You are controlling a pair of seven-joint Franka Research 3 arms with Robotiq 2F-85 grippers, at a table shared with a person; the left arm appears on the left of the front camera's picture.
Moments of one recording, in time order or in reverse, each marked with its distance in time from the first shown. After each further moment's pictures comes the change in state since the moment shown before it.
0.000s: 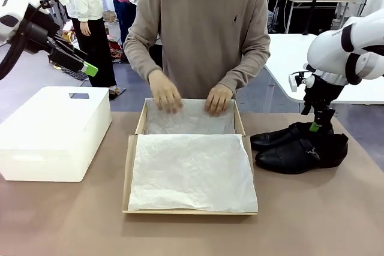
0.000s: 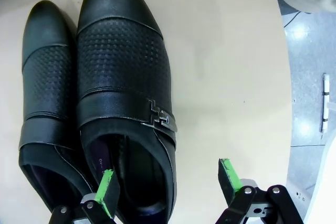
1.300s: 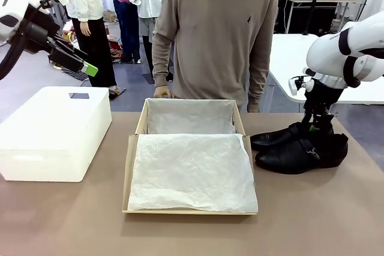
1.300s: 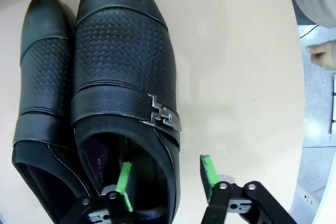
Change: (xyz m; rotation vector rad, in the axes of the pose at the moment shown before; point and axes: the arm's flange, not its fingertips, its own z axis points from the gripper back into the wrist) left arm 0.000 0.000 0.000 0.000 0.000 0.000; right arm -0.006 -0.006 -0.013 0.050 0.005 -0.006
